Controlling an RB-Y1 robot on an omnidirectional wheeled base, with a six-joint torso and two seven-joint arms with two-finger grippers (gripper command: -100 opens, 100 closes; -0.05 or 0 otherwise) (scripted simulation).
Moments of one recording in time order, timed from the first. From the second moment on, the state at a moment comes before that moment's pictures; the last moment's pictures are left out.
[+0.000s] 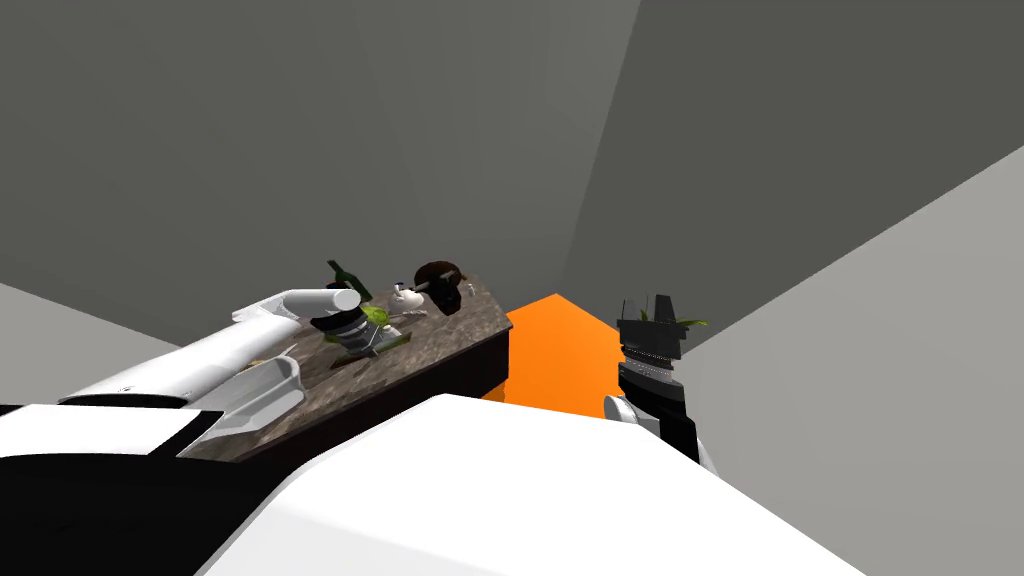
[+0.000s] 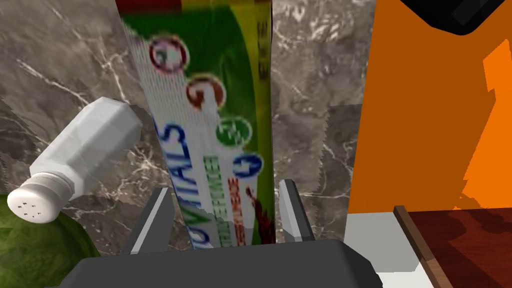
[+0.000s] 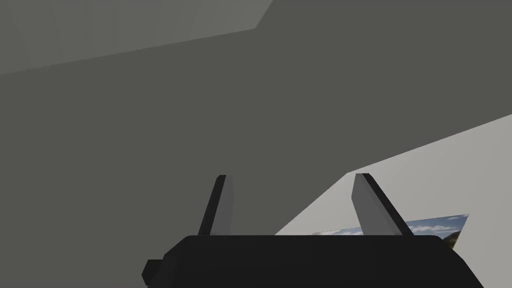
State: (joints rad) left arm 0.00 1.25 0.17 -1.33 1.15 1.58 0.32; right arm 0.51 0.03 -0.03 -2.32 0.03 -0.53 -0.10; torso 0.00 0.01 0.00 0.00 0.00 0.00
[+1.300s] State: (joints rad) left arm 0.04 1.38 0.31 -1.44 1.20 1.81 0.40; right arm 0.51 0.03 -0.03 -2.32 0.03 -0.53 -0.10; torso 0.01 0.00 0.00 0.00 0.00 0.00
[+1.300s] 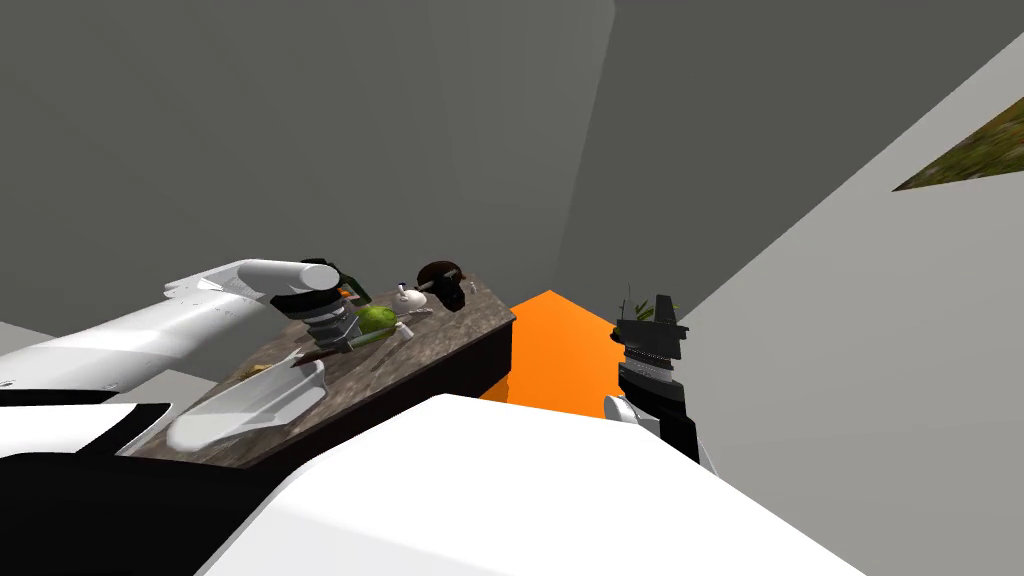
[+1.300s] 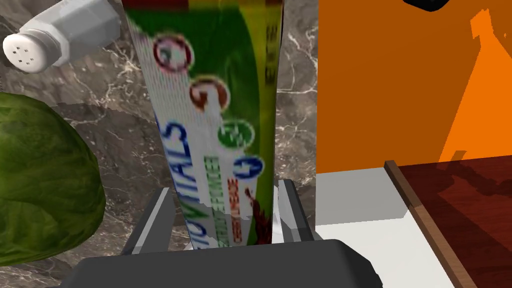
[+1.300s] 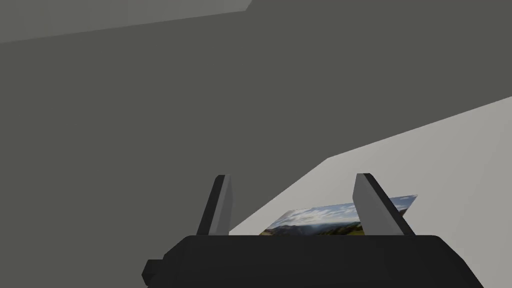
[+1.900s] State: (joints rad) left arm -0.04 1.45 0.25 -1.40 1.32 1.81 0.45; right arm 0.51 0.03 -0.03 -2.32 0.03 -0.53 -0.10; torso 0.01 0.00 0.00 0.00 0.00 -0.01
